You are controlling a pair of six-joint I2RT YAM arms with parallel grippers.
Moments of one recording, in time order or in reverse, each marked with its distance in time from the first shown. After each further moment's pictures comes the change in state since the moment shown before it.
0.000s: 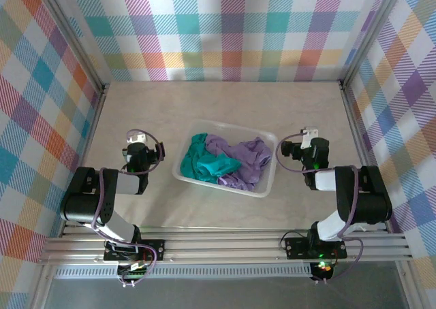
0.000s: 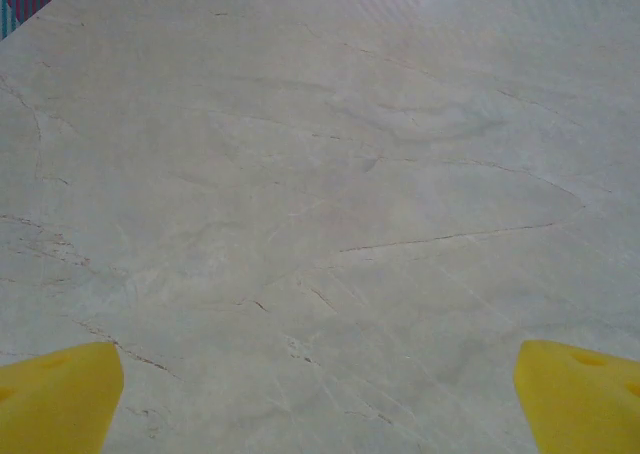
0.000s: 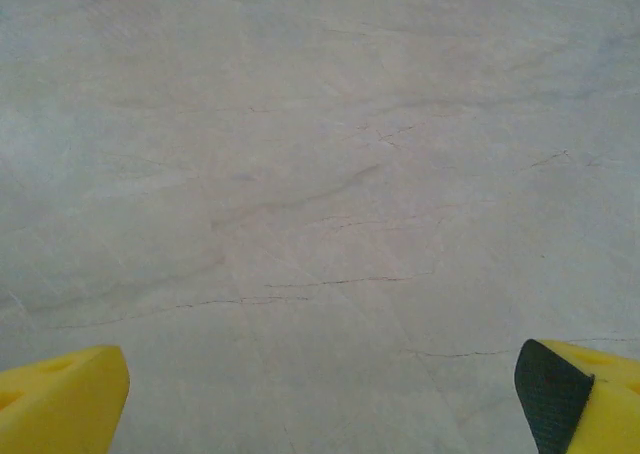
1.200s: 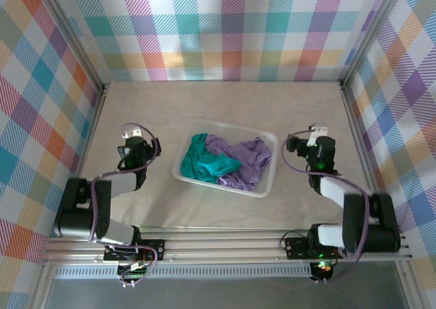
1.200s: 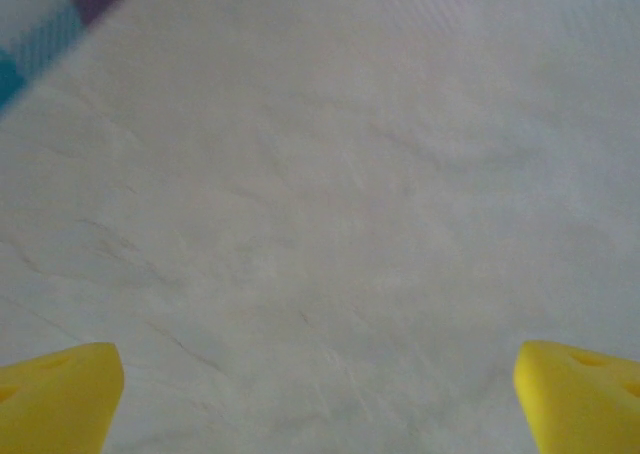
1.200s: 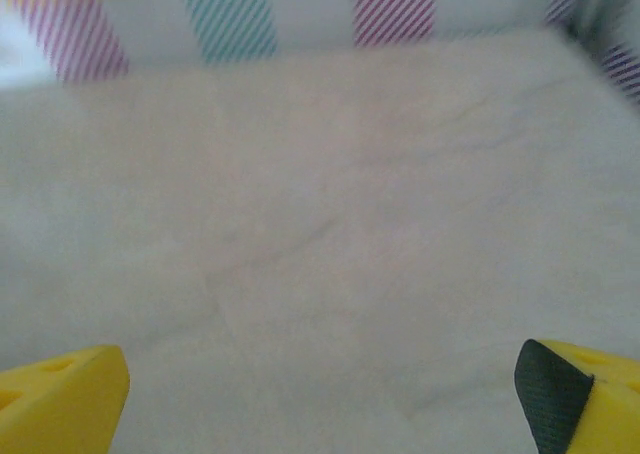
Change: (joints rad) left arm 0.000 -0.165 0.105 -0.302 -0.103 -0.064; right arm -0.002 -0.327 0.005 -0.238 0.107 0.100
